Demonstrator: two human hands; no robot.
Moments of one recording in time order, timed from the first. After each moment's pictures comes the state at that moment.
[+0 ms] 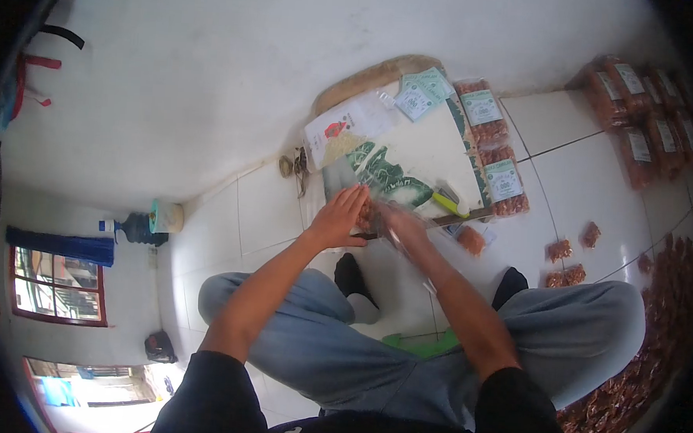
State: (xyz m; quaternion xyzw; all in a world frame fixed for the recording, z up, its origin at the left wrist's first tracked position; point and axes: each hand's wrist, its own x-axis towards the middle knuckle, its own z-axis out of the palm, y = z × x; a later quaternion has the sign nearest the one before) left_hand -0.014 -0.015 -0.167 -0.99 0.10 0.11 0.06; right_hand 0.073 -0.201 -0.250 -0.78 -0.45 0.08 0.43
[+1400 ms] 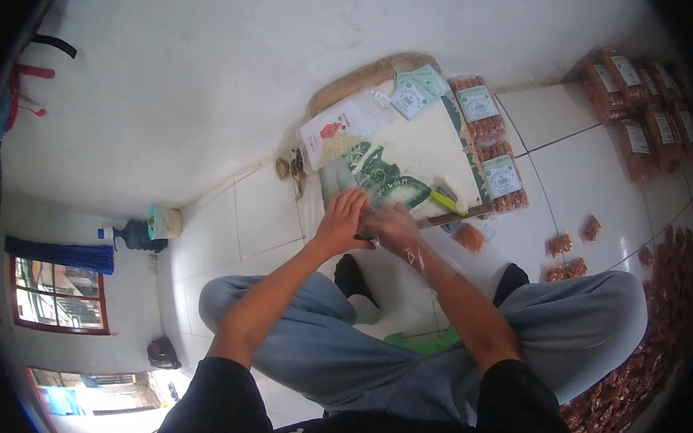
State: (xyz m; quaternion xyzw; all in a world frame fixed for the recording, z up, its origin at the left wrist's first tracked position) left_hand -0.020 -0.033 -0.177 -1.00 0.05 0.05 0.00; right_hand 0.068 -0.195 -0.247 -0.73 -0.55 -0.06 0.40
